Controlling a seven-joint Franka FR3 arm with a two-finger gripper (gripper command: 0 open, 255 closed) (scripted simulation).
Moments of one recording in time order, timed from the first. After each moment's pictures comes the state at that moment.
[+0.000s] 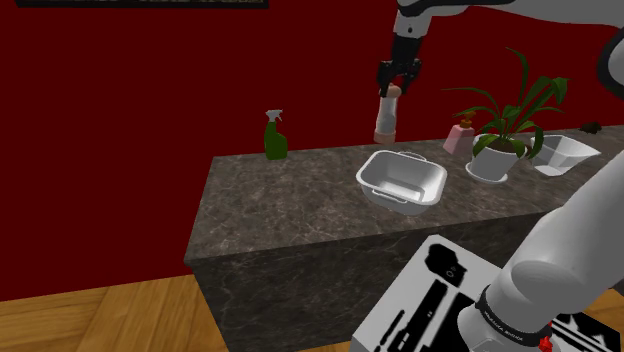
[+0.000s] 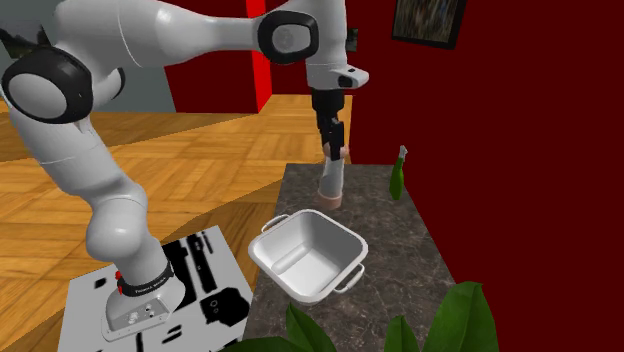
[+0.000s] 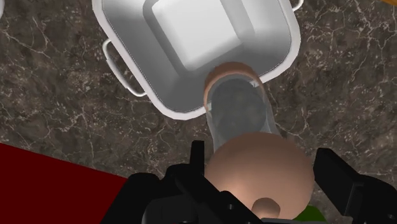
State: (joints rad) arm -0.13 -0.13 -0.25 -1.73 -0.02 1.69 -0.04
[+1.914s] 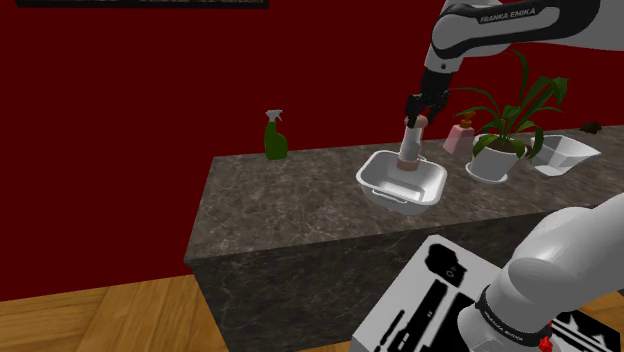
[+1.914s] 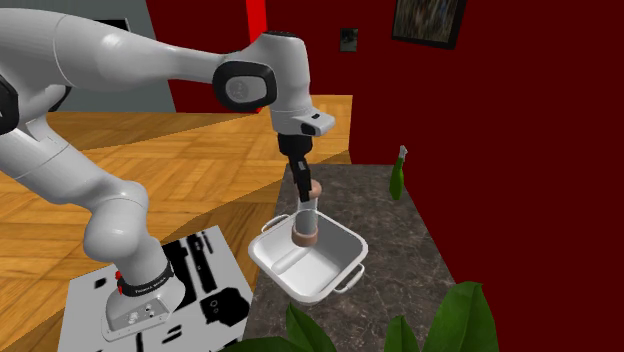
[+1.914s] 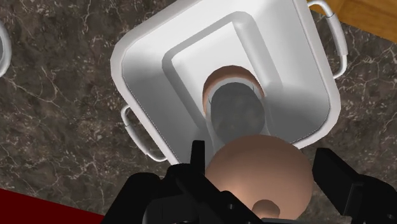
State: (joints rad) arm -0.19 -0.42 -0.29 -2.19 -0.10 1.87 -0.09
